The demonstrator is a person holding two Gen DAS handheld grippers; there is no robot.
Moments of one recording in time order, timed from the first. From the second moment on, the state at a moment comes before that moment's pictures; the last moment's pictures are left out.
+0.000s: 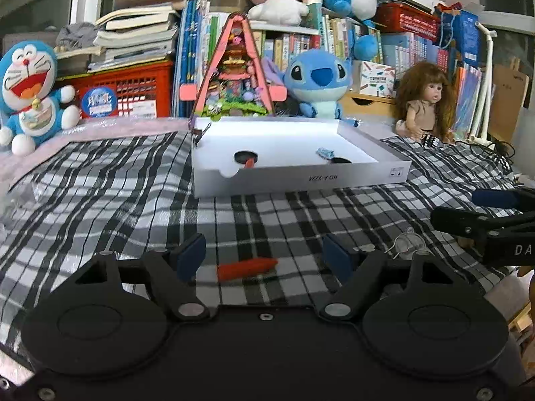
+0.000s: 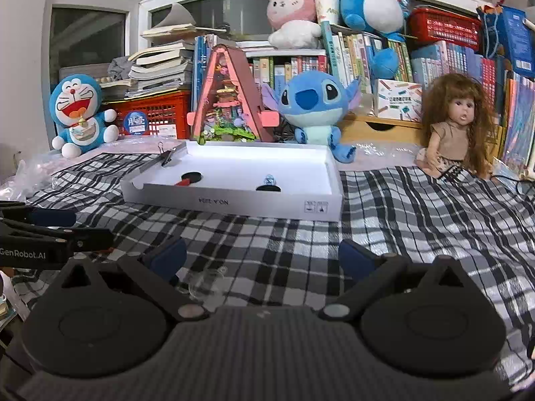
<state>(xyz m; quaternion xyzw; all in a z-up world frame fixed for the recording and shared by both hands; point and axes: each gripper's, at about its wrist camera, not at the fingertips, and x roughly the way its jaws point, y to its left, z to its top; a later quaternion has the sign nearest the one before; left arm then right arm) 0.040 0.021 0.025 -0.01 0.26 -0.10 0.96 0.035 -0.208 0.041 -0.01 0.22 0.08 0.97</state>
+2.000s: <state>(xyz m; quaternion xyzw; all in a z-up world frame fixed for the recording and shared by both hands) 0.037 0.006 -0.002 0.02 0.25 -0.10 0.96 0.019 -0.224 0.007 0.01 0.24 0.00 0.97</state>
